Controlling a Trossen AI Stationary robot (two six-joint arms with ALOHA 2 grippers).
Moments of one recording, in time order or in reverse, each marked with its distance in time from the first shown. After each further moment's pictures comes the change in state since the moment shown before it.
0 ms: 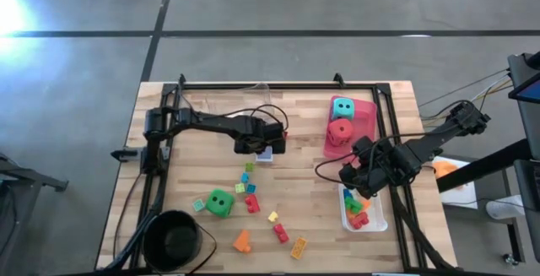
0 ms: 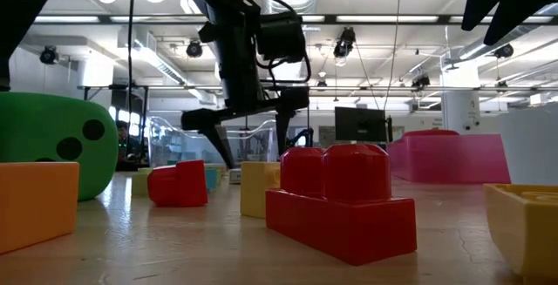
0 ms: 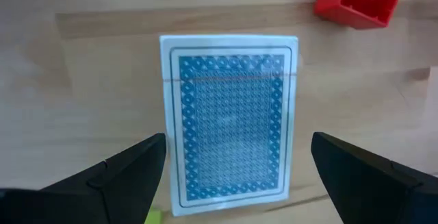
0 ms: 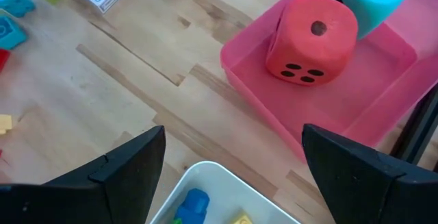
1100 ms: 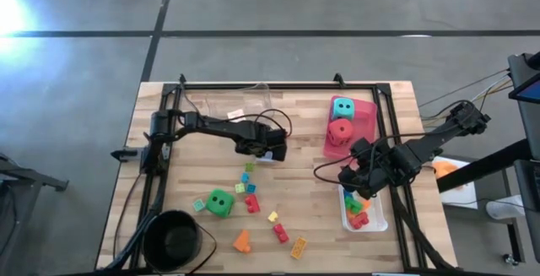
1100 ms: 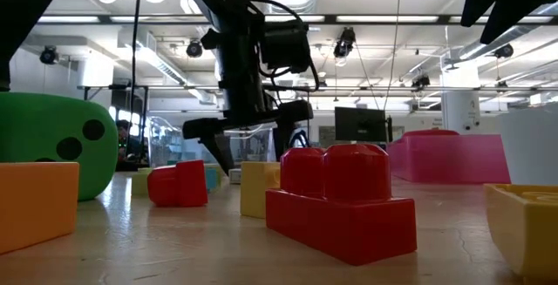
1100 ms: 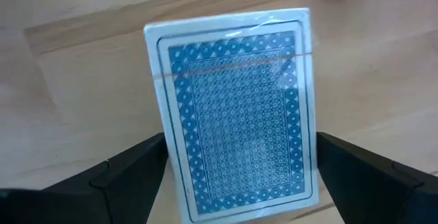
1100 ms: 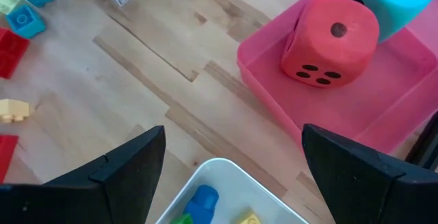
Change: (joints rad) left arm -0.035 0.062 0.008 -0.007 -0.009 0.128; right arm -0.001 0.001 0.000 0.048 -0.016 -0.059
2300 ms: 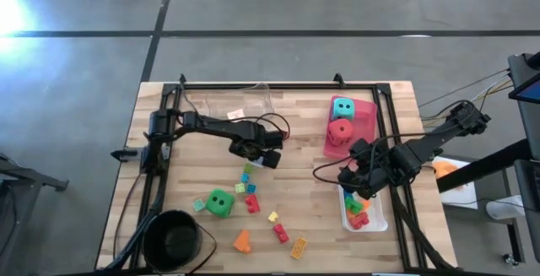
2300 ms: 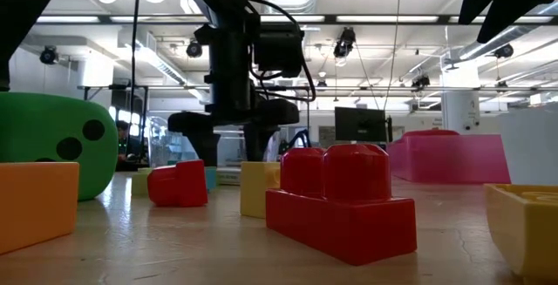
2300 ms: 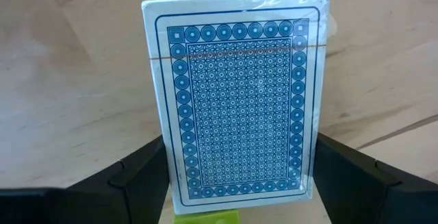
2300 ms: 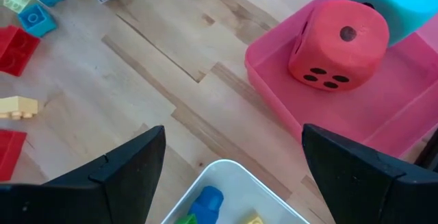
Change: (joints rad) left arm 0.000 -0.008 -0.008 -0.134 0.086 0.159; right arm 0.000 0.000 0.000 0.025 0.000 -0.028
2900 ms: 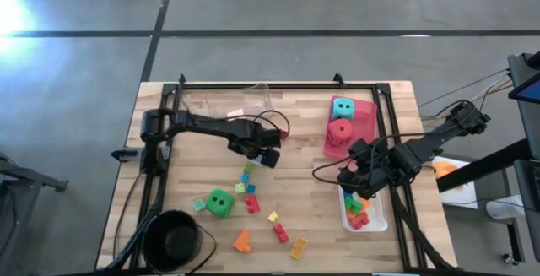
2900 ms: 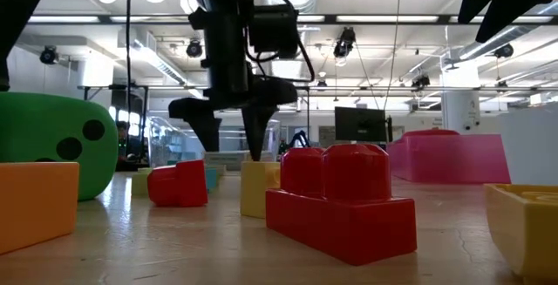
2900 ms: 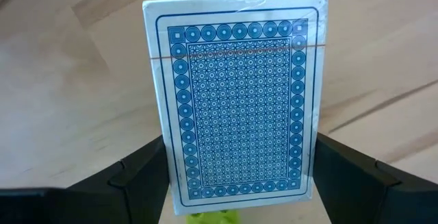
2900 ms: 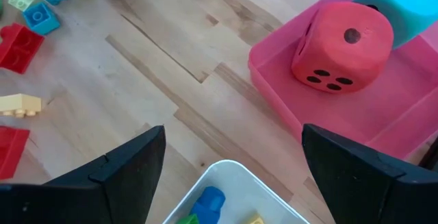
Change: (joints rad) left arm -0.008 -0.089 -0.004 -0.004 -0.033 0.043; right arm 0.001 0.000 0.000 0.011 -0.001 -0.017
